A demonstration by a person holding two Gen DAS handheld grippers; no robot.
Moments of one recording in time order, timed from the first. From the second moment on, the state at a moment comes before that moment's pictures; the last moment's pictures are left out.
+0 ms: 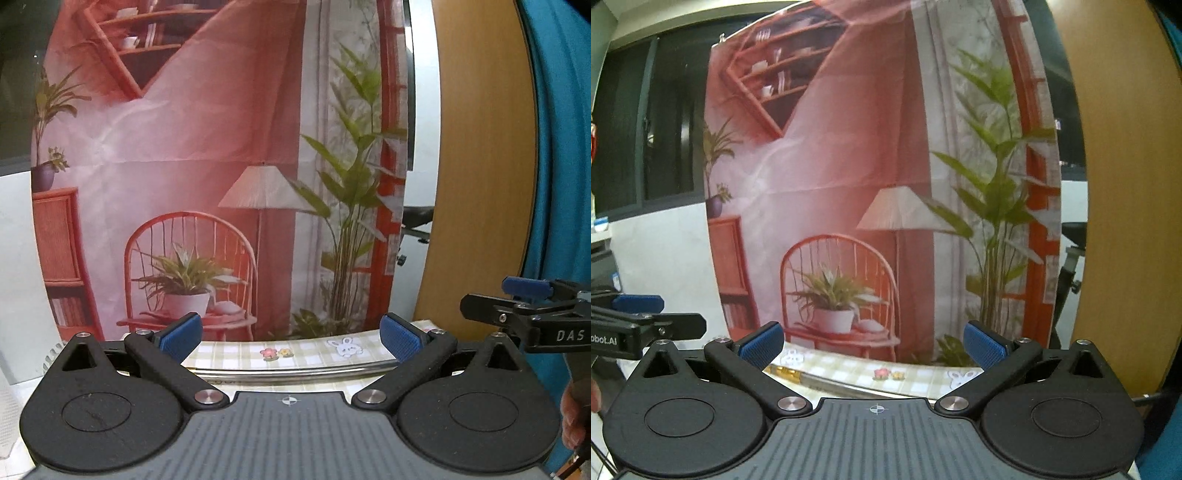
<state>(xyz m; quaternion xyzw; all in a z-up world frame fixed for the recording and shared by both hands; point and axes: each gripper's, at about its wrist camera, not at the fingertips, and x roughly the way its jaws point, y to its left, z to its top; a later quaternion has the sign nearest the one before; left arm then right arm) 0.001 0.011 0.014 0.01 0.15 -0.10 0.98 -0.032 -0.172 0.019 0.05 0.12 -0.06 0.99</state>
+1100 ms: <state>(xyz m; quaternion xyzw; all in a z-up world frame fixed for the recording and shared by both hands) -0.006 0.007 0.019 0.03 0.14 -0.10 0.98 -0.041 -0.173 0.023 0.07 0.11 -0.06 0.99</state>
